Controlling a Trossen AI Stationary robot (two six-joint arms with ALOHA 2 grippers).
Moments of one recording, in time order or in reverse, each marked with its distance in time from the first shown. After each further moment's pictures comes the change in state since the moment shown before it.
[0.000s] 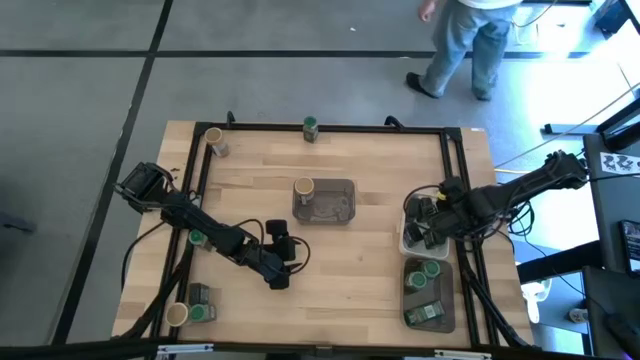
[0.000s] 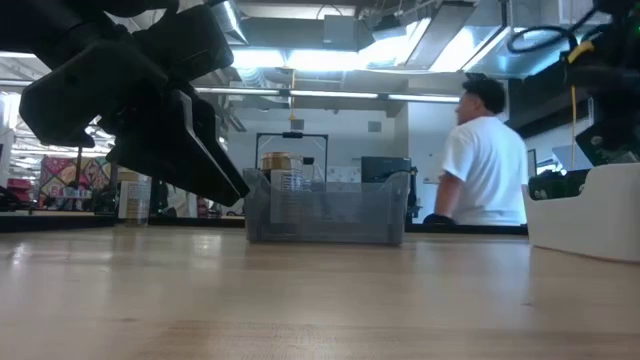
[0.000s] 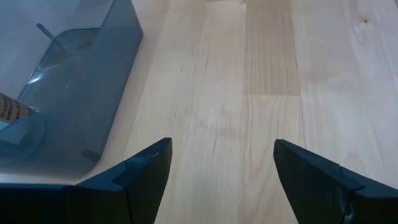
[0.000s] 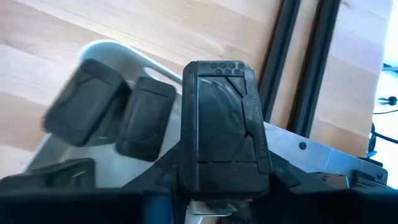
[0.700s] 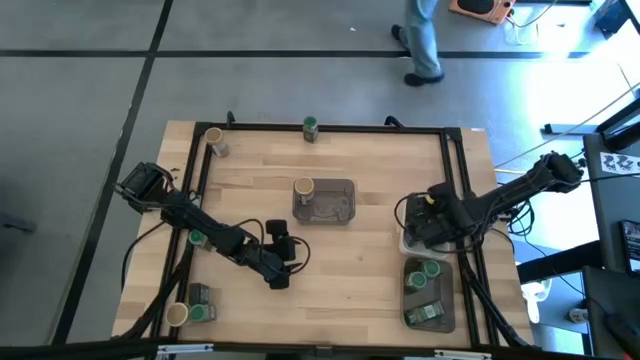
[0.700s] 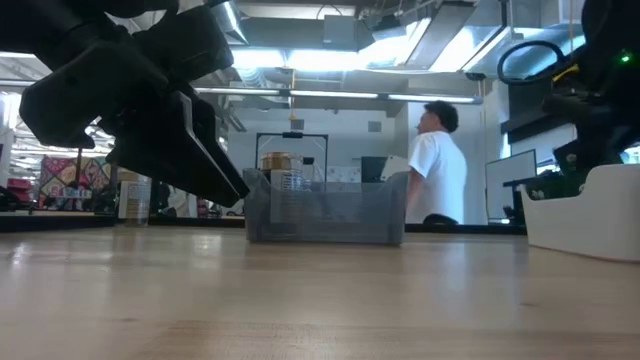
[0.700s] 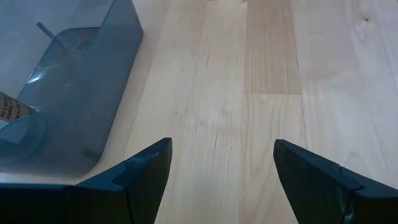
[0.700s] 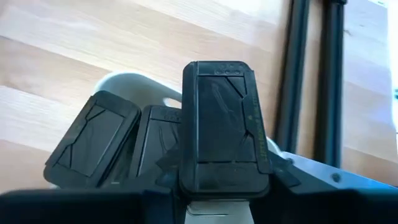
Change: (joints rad) left arm 0.001 0.000 0.000 -0.002 0.000 0.000; right arm 0.002 0.149 -0.084 0.153 0.158 0.096
